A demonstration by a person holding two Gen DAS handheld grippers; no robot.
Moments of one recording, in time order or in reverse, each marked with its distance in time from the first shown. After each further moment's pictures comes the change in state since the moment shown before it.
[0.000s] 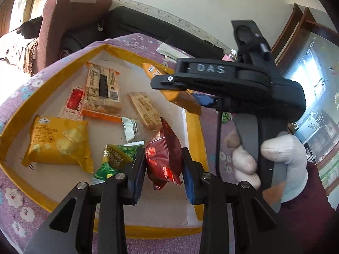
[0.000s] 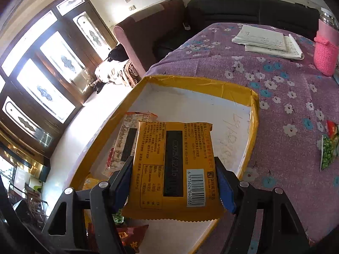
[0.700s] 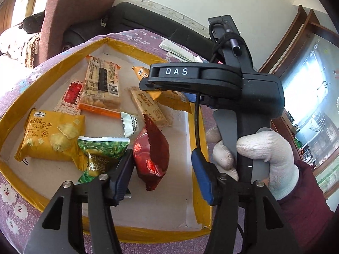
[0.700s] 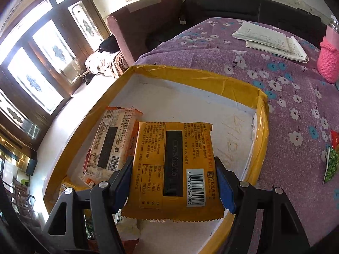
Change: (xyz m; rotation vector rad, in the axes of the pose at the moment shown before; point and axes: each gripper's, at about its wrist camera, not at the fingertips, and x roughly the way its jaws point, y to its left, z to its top) left arm 0.004 -0.002 -0.003 -0.029 0.016 0.005; right arm 0.029 0.006 0.007 -0.037 0.030 -0.086
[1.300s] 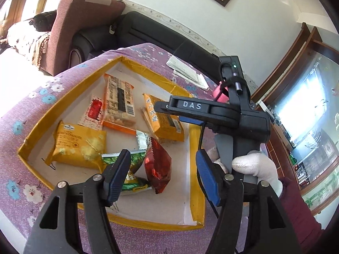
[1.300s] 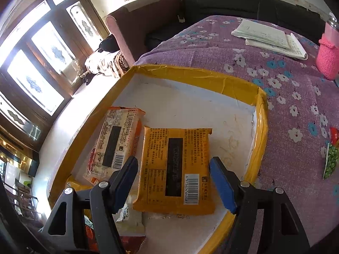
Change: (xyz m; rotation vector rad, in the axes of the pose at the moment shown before) left arm -0.040 0.016 0.016 -0.074 -0.078 -0.004; right arm -0.006 0.000 0.000 0.020 0.011 0.013
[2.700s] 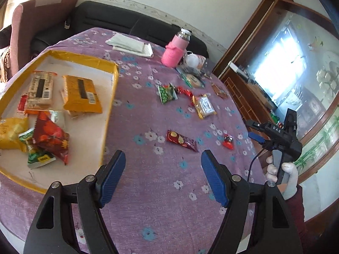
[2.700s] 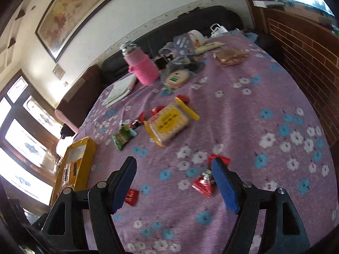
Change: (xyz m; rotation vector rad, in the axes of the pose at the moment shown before) left arm 0.016 -0.130 -0.038 0.224 0.178 -0.122; right arm -0.277 -0.309 -0.194 0.550 -0.350 -0.161
